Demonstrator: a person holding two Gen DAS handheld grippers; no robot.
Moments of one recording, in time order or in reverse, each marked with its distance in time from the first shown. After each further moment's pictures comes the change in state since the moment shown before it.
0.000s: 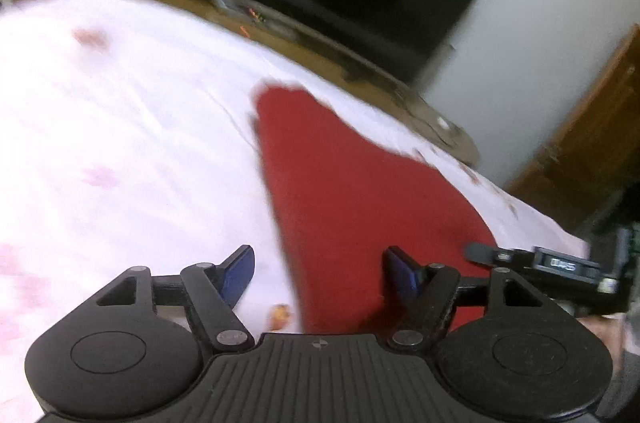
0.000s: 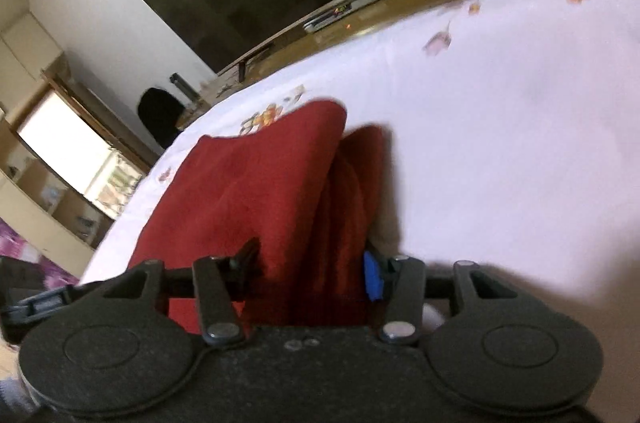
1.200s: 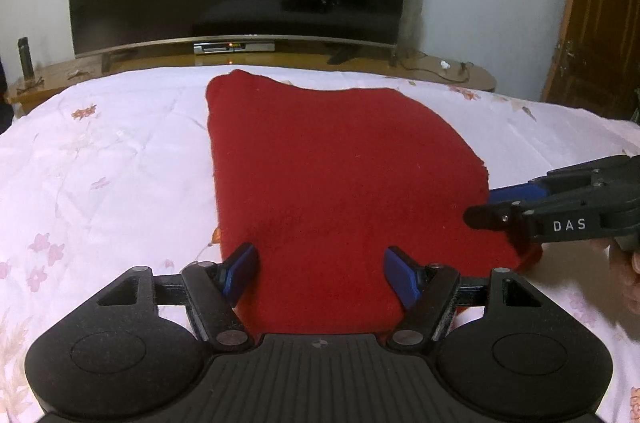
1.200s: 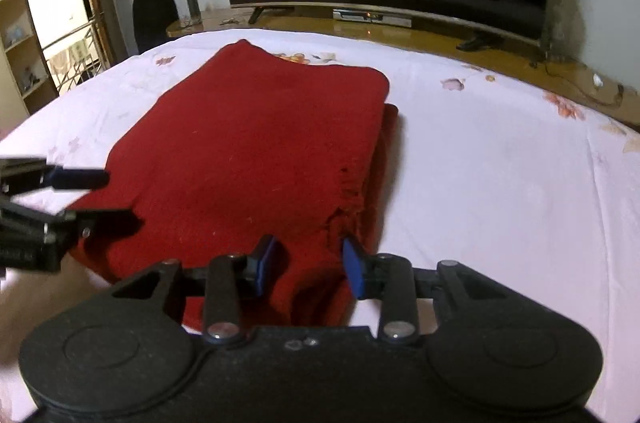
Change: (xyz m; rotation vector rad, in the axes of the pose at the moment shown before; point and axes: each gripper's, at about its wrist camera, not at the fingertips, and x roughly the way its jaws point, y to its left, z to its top) left arm -0.034 -0.096 -0.071 0.355 0.001 0.185; right arm -0.022 0.073 -0.061 -0.464 0.064 -0.251
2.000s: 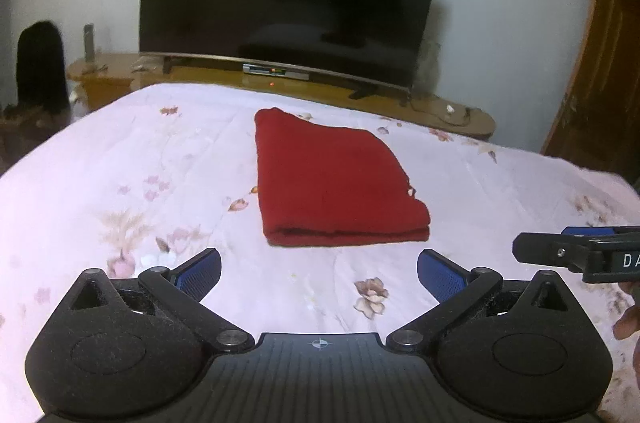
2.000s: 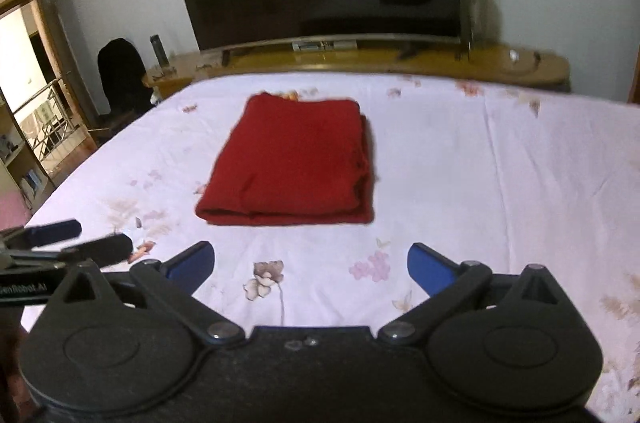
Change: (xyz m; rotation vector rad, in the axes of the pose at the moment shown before) left arm -0.215 -0.039 -0.036 -0.154 -0.057 0.069; right arm -0.217 0.094 -0.051 0.194 -0.081 -0.109
